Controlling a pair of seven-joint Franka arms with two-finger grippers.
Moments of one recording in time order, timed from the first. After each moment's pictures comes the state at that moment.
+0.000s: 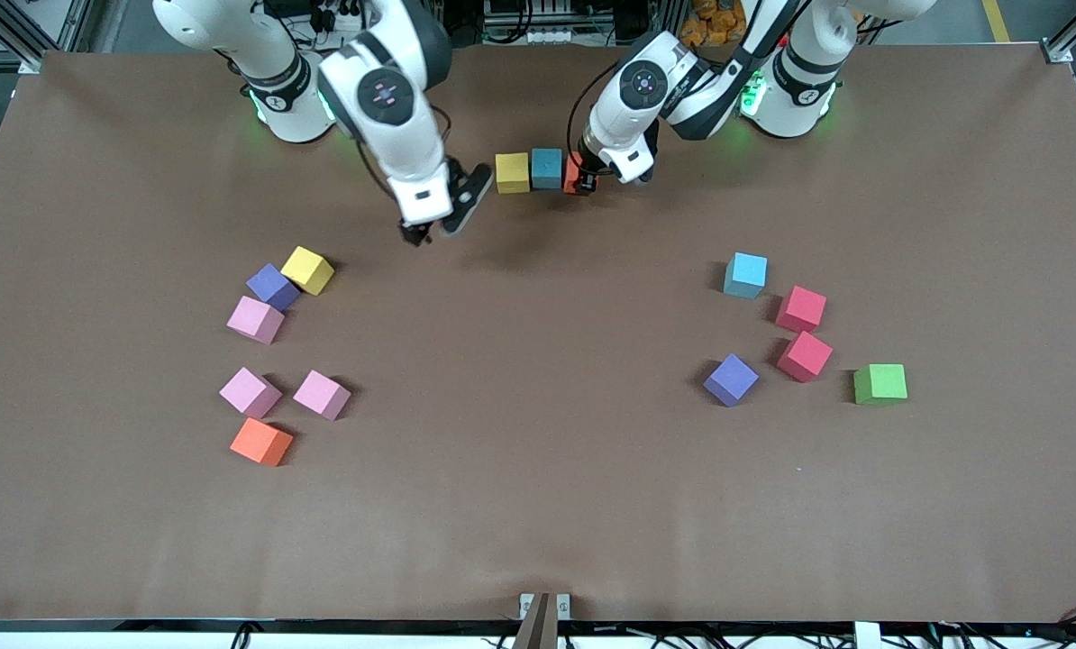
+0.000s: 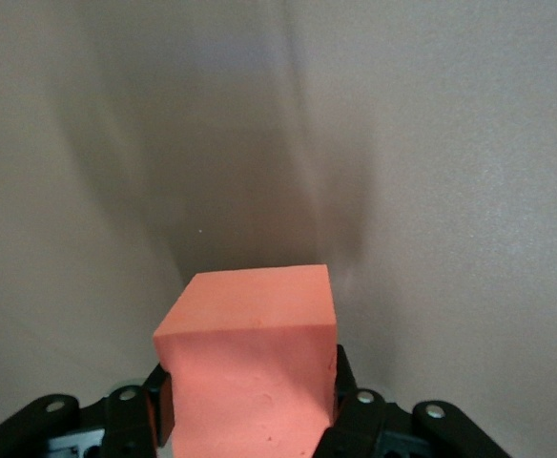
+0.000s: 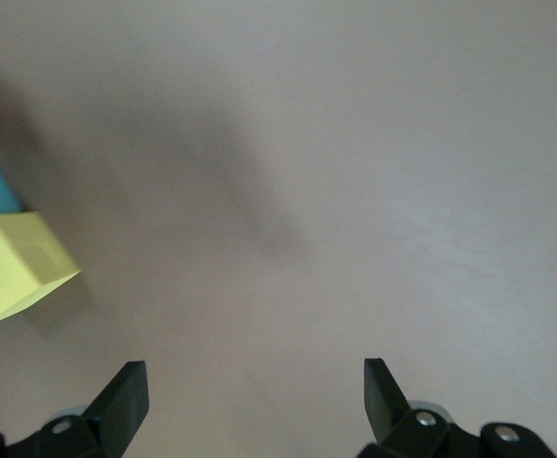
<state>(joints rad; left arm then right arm) -0.44 0.25 -0.66 -2.50 -0.42 2.74 -2.12 1.14 0.06 -0.47 -2.24 0.13 2.22 -0.38</state>
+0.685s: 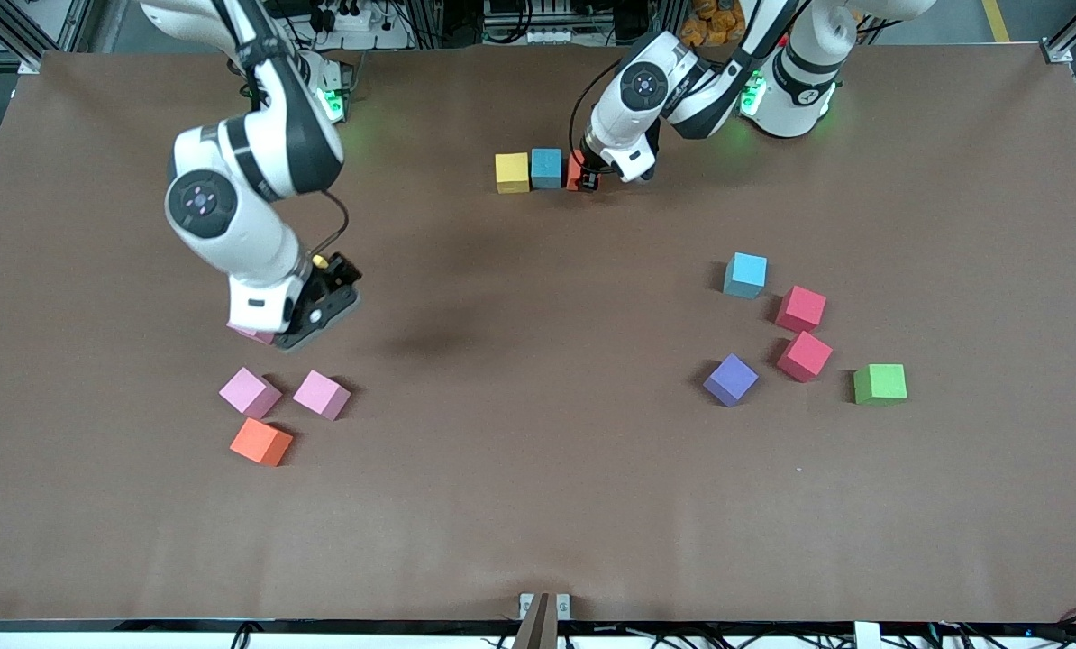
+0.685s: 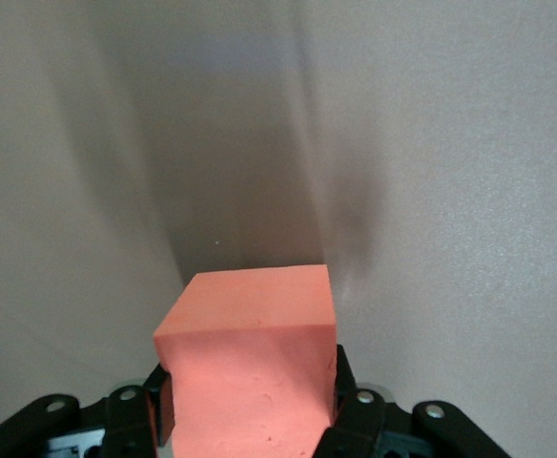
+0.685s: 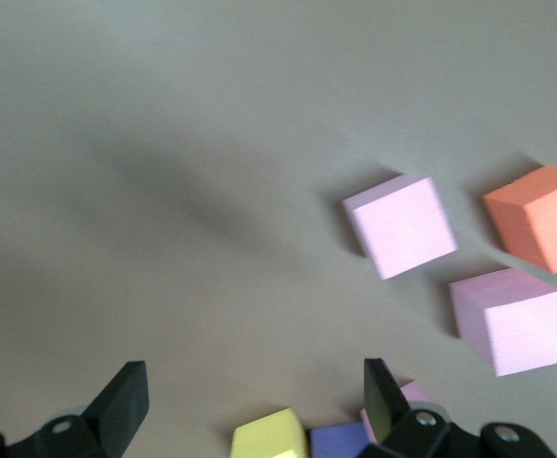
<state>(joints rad) -0.44 0.26 -0.67 -2.51 -0.44 2.75 -2.12 0.61 0.23 -0.31 -1.95 0.07 2.12 -0.39</state>
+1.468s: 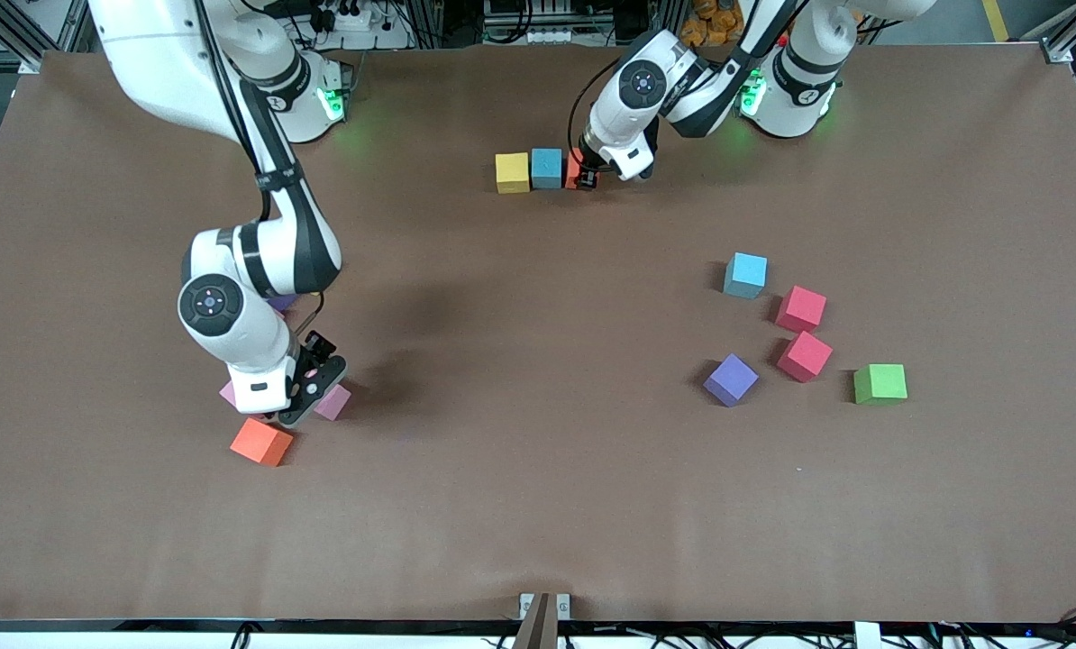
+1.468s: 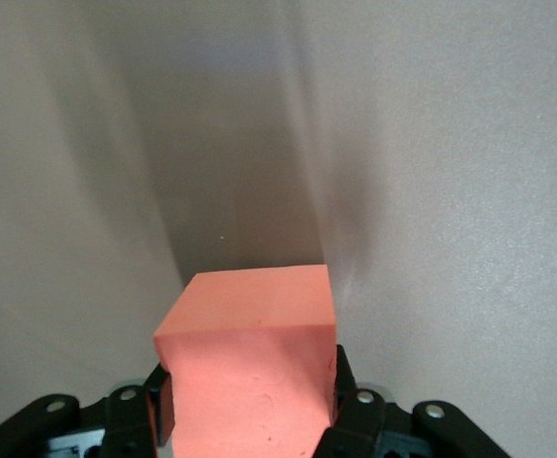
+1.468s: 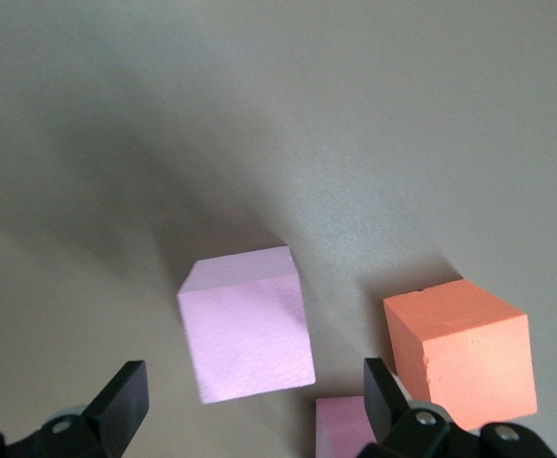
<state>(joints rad) -0.44 0.26 -0.67 -2.51 -0.44 2.75 -2.12 0.48 0.52 -0.28 -1.84 0.06 2.37 -0.73</state>
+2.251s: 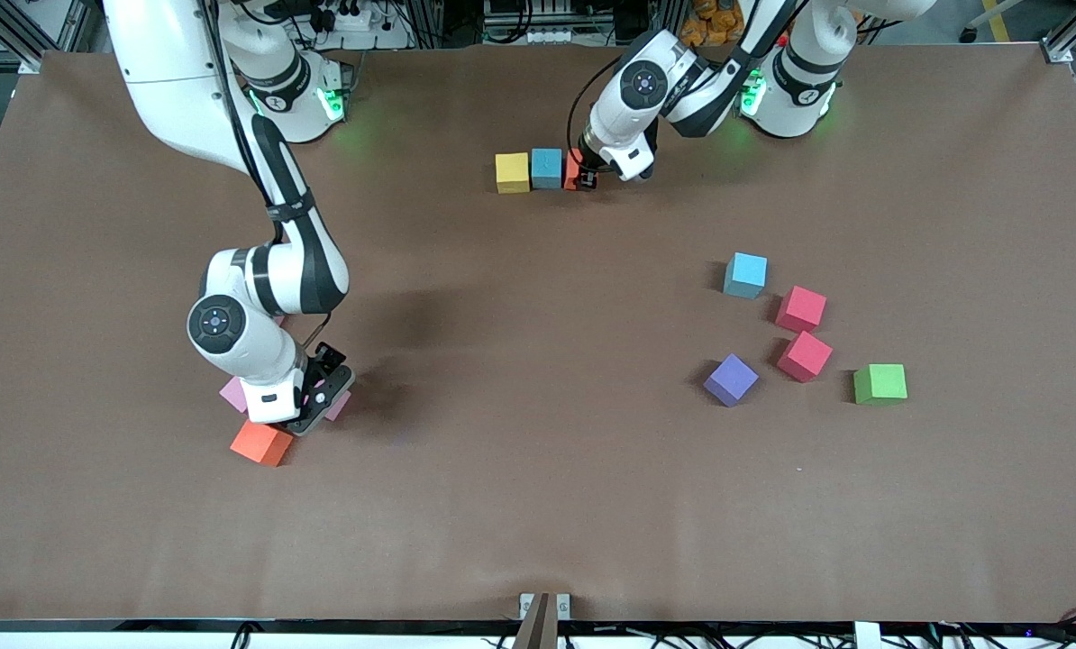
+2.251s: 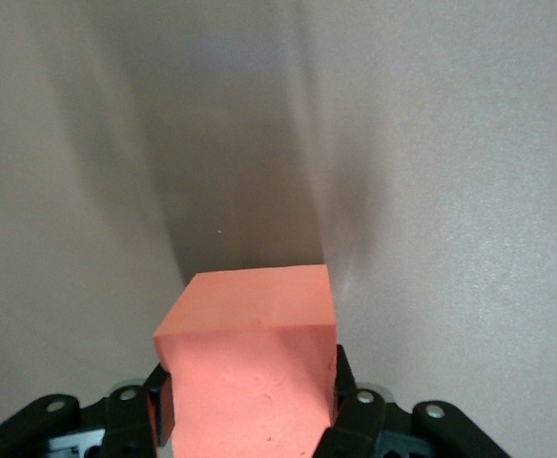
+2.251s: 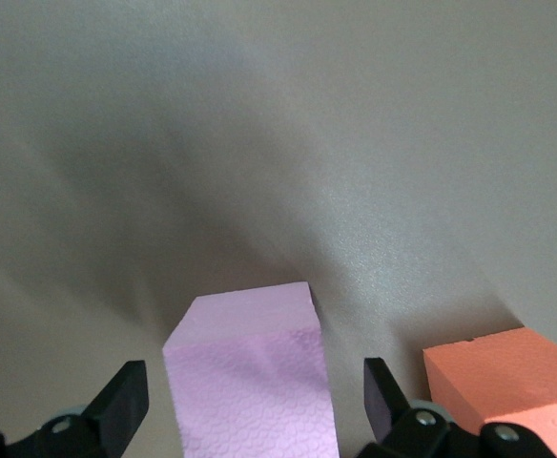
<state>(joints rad) -0.44 0.26 -0.67 -2.51 -0.46 2.76 -2.12 0.47 0.60 -0.28 -1.83 0.20 2.43 -0.85</state>
